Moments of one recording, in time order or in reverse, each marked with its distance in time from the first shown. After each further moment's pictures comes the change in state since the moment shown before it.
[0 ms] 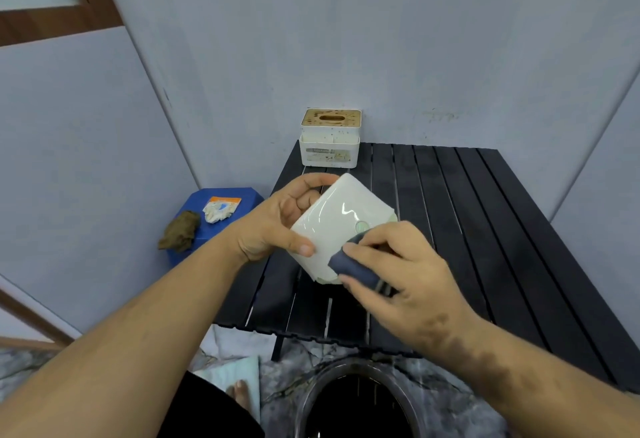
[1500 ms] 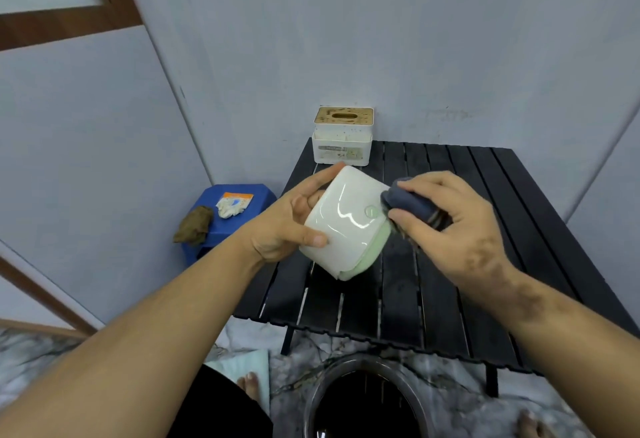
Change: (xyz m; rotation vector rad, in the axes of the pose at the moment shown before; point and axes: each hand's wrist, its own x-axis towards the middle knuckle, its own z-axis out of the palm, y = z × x) left_hand -0.005 -0.007 0.003 -0.091 0.050 0.023; right_hand 0.028 0.033 -0.024 0.139 0.103 0.252
